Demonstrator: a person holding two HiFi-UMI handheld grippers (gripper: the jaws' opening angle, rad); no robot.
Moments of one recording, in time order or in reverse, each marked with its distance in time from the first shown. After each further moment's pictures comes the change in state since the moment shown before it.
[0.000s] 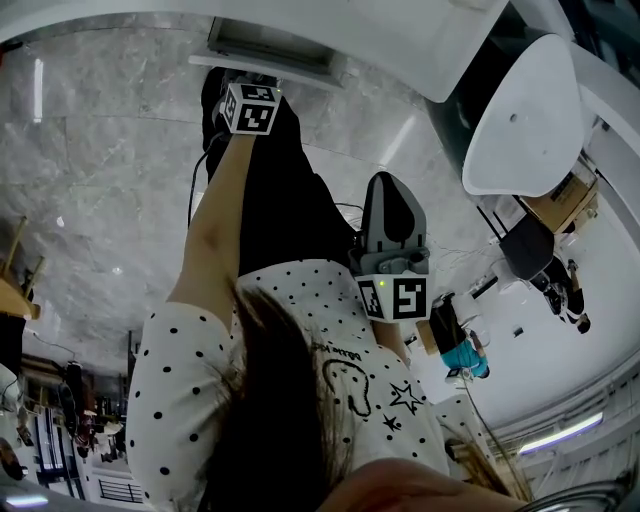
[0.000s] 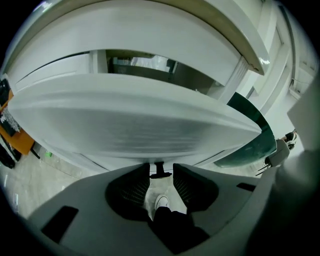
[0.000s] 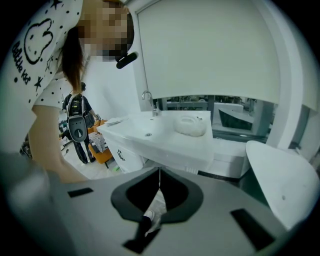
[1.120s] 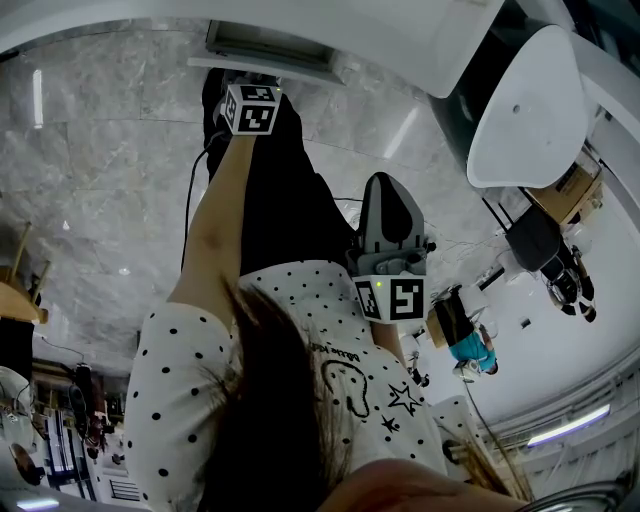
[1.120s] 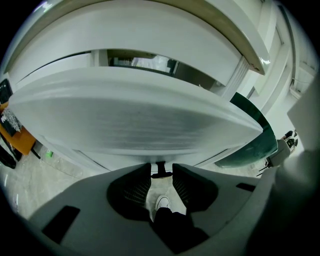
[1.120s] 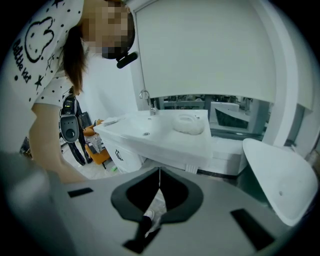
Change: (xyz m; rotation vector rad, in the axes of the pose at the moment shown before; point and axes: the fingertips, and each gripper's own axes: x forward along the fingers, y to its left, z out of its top) left arm 0.004 0.002 -0.001 -0.007 -0.007 0.012; right arm 0.001 0.004 -0.007 0.026 0.009 -0.038
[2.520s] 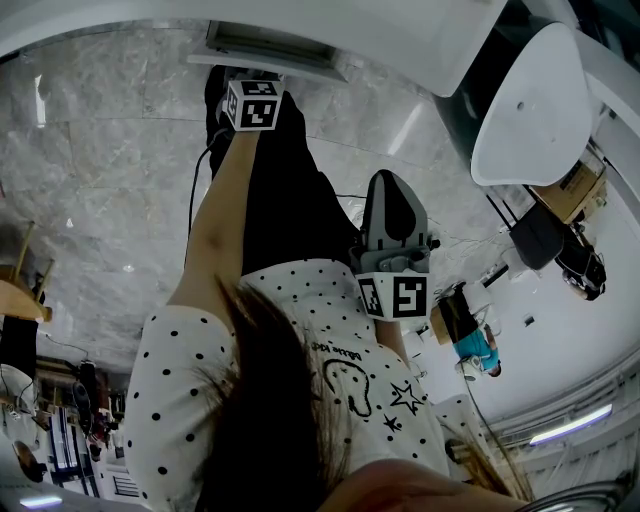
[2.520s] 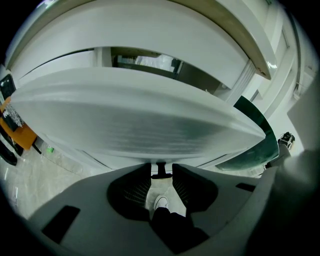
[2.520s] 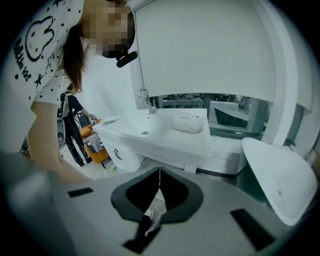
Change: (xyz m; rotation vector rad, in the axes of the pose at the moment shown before) left arm 0.000 0.001 0.005 -0.038 0.012 0.010; right arm 0.001 -0.004 -0.002 0.002 0.010 -0.009
